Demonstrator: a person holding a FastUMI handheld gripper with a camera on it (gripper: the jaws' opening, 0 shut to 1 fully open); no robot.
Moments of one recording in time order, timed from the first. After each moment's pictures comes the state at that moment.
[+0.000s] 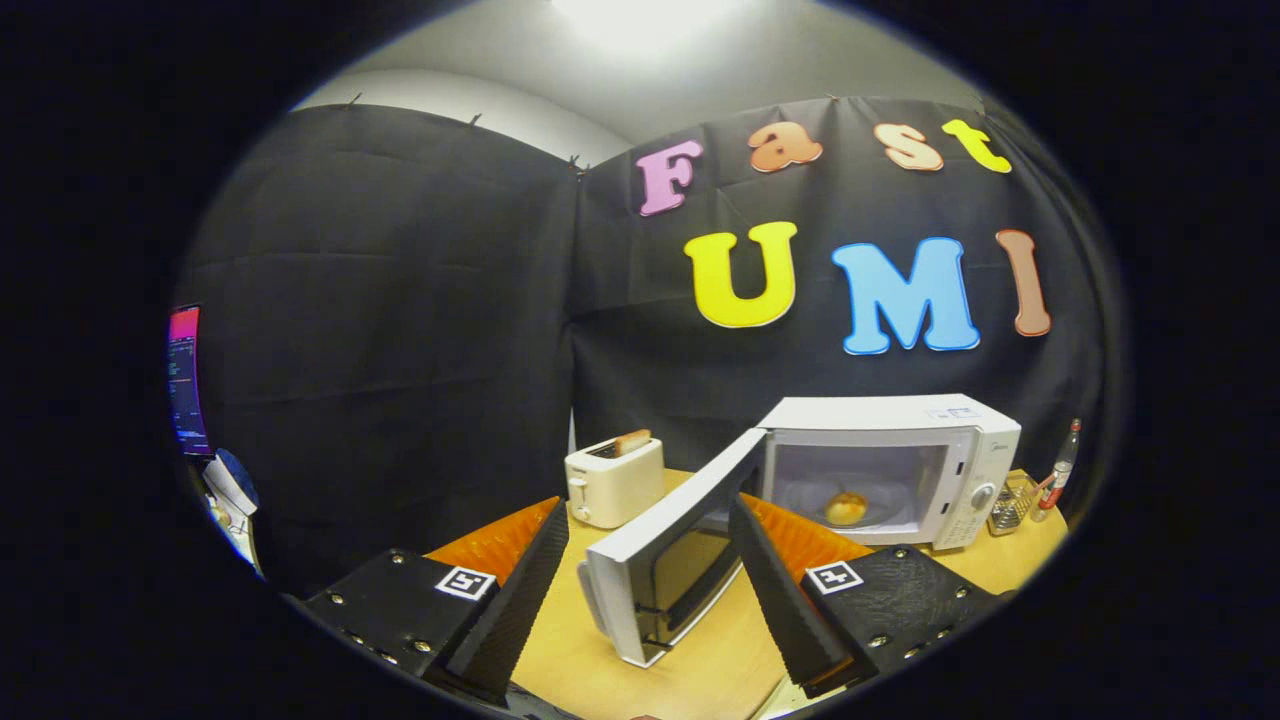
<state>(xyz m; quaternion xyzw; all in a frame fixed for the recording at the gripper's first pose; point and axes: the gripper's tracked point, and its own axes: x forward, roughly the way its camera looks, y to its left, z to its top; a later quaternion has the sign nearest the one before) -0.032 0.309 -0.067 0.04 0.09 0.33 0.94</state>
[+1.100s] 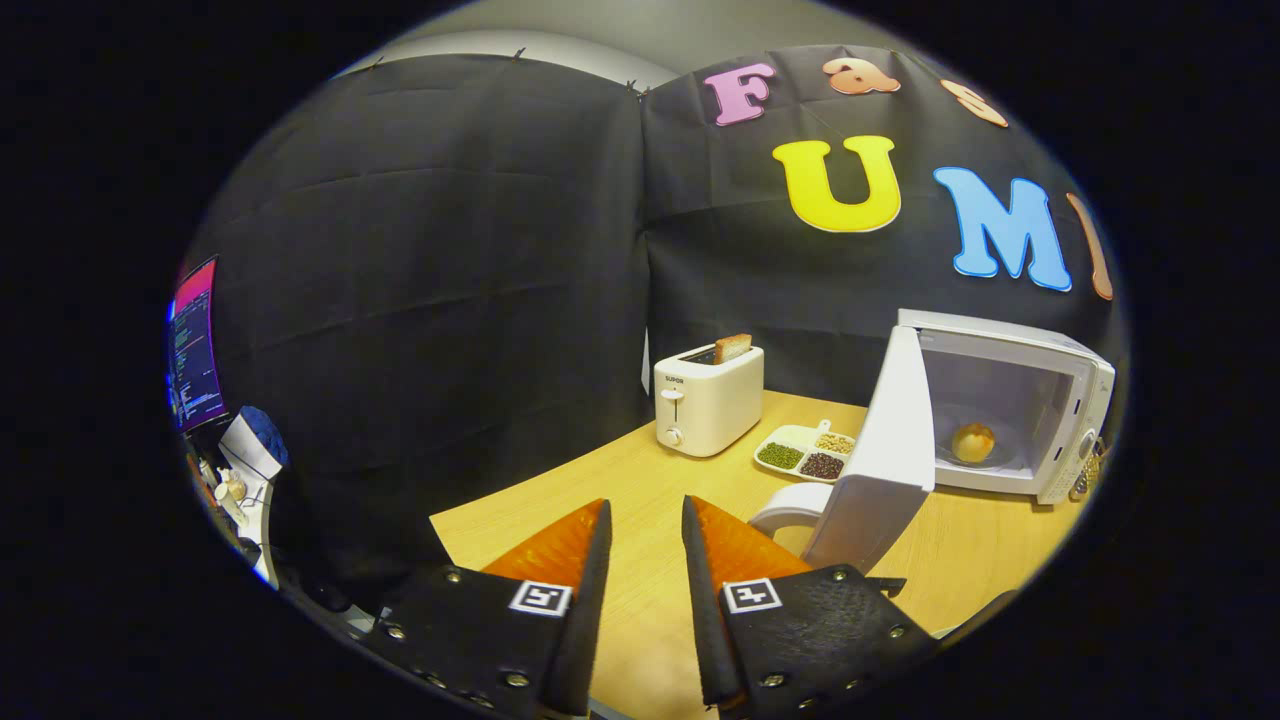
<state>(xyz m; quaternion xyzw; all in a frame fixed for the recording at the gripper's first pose) -0.037 0.417 -0.174 0.01 0.20 0.39 0.90</state>
